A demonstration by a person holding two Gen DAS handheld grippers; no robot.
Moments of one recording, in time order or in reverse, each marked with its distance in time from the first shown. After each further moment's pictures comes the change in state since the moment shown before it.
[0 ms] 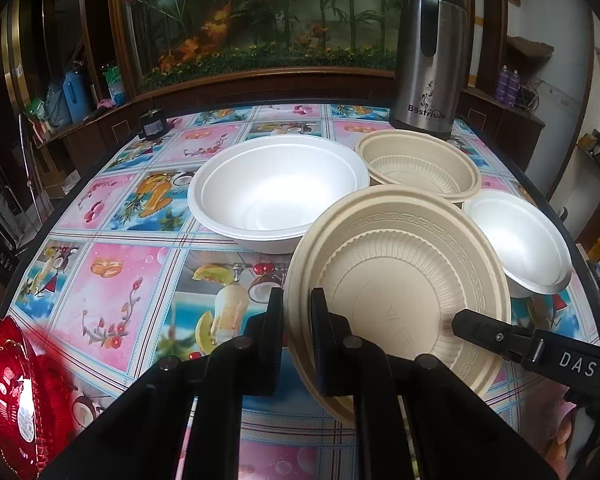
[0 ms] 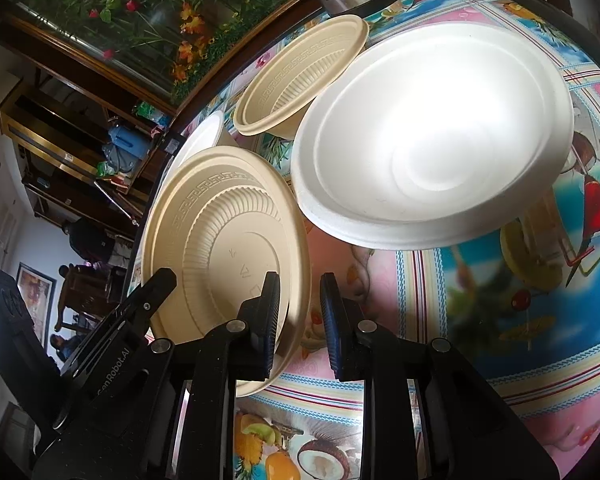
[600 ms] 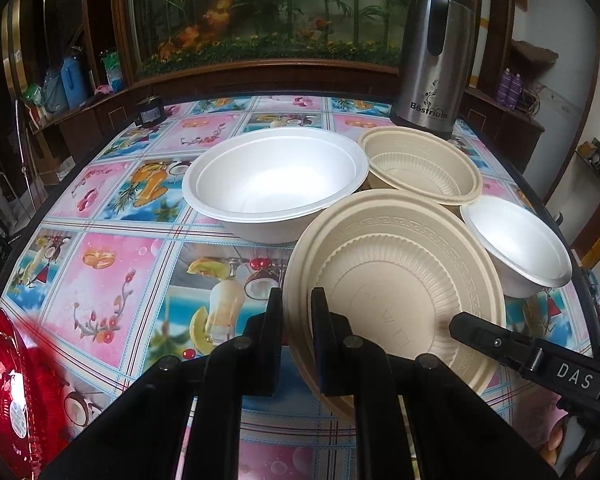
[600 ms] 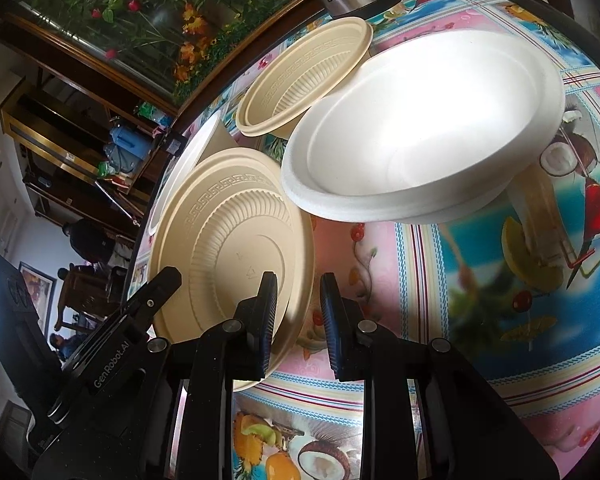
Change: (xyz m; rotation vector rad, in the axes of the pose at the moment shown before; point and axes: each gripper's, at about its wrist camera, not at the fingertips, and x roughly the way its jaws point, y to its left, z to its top) left arm 0.004 0.004 0.003 -0.029 0.032 -0.026; right arm 0.001 -0.001 -0.001 -0.007 -0.007 0.001
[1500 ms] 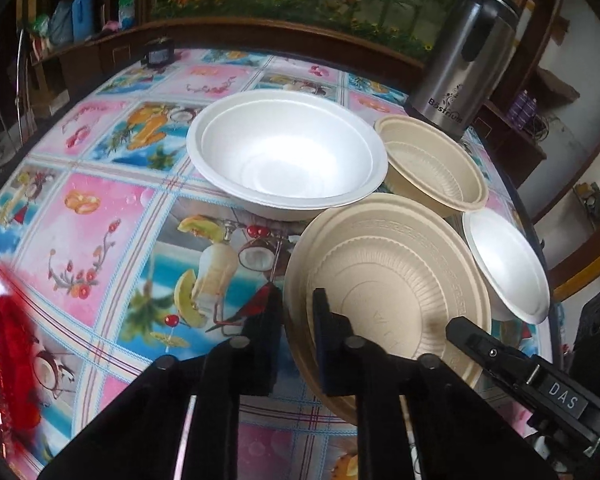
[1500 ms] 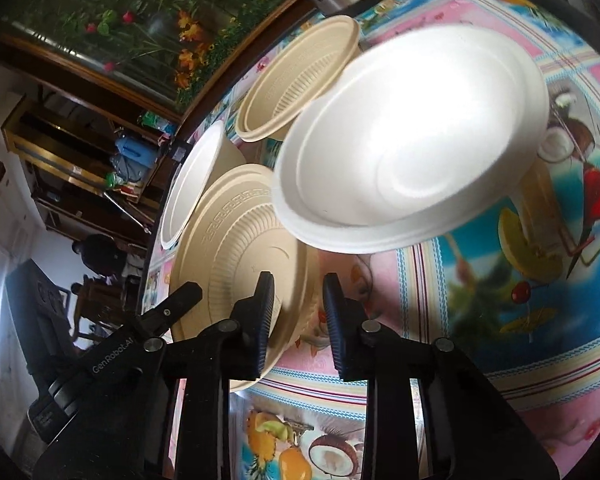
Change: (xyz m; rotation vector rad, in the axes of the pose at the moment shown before) left arm 0.006 0.018 0.001 -0.161 0.128 -0.088; right arm -0.003 -0.005 0.004 0.049 0.002 0.043
